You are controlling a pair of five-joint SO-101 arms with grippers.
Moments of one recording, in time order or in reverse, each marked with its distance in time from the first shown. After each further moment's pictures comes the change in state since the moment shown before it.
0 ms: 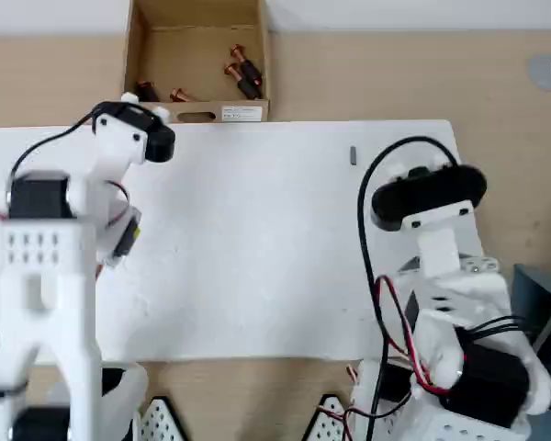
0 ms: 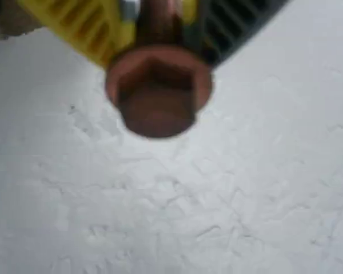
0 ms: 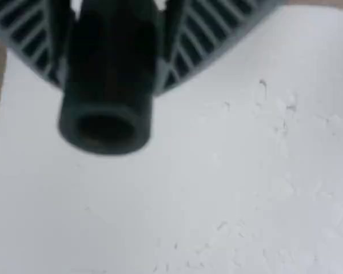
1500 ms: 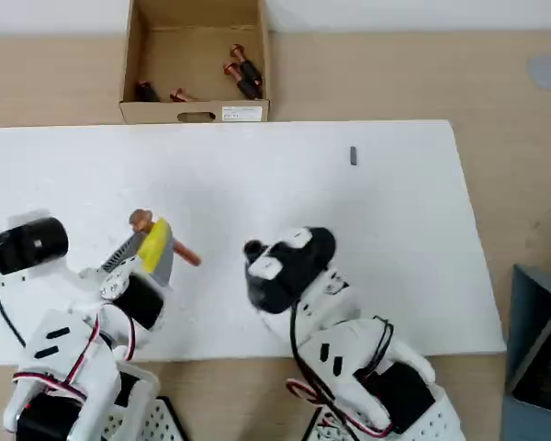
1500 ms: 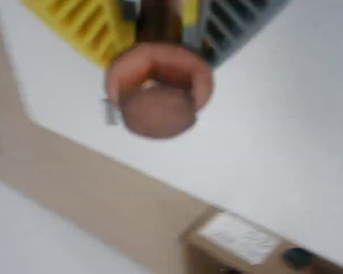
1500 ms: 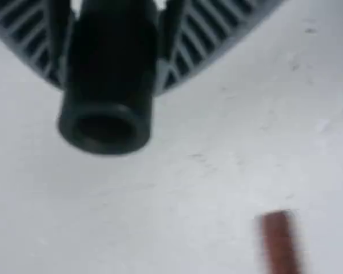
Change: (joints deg) left arm 18.5 -71.4 46.7 -35.8 65.8; right arm -56.5 -35.1 50.2 -39.2 -24.0
